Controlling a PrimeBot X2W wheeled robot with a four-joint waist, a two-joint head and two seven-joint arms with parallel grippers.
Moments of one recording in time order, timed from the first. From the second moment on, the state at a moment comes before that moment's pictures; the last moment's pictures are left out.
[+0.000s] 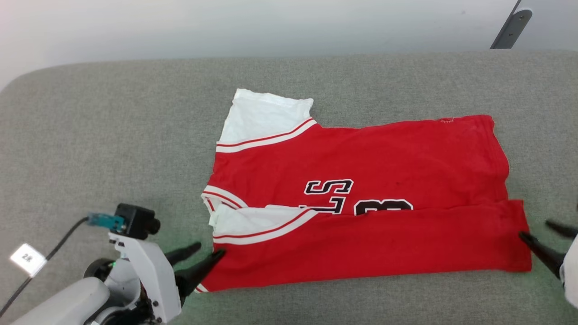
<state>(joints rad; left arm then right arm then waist) -0.54 0.85 -0.99 0.10 -1.38 -0.02 0.16 -0.23 -0.82 0.37 0.10 0.77 0.13 0.47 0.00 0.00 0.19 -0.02</state>
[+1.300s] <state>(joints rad) -1.27 0.64 -0.95 0.95 -1.15 -0.08 0.56 -0.33 -0.31 0.03 0.04 0.52 0.13 -0.11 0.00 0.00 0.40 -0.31</state>
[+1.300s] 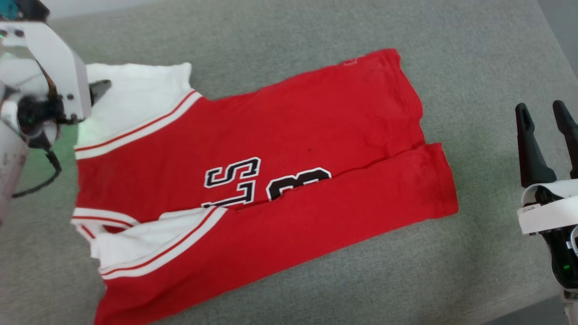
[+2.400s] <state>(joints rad) -1.46 0.46 -1.01 0.97 -1.18 -0.13 0.65 -1.11 -0.49 0.52 0.59 0.70 0.13 0.68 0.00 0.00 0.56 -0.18</state>
